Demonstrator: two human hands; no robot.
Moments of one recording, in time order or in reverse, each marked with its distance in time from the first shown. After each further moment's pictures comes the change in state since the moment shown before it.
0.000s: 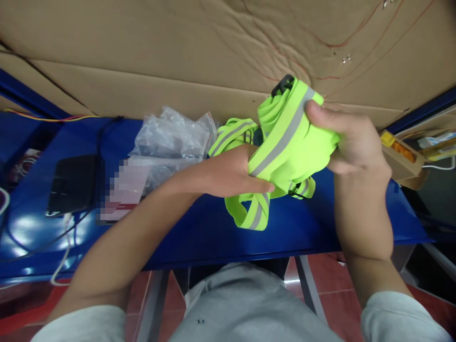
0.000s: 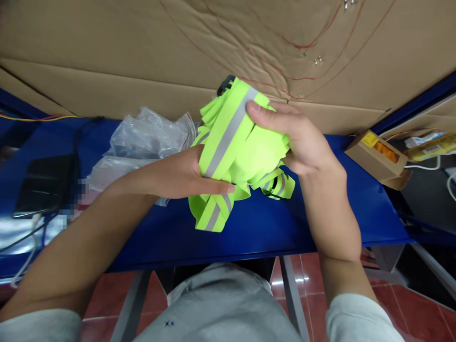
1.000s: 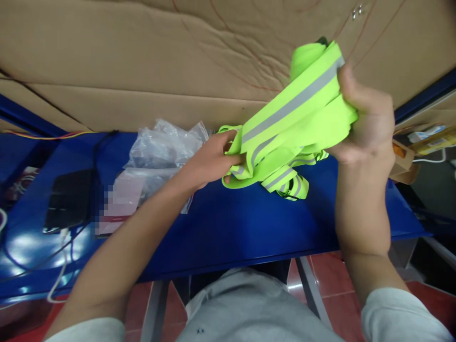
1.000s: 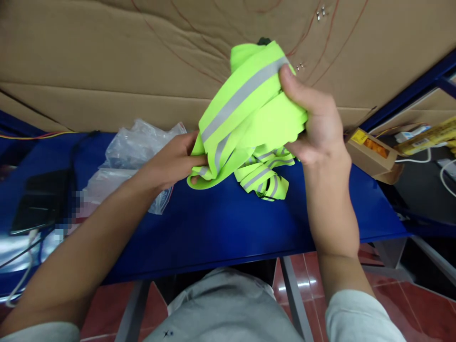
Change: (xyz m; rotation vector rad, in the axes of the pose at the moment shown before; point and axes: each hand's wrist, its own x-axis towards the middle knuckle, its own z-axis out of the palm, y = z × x) left_hand 0.016 -0.026 -0.011 -0.141 0.387 -0.142; right_hand 0.007 -0.013 -0.035 0.043 0.258 -0.212
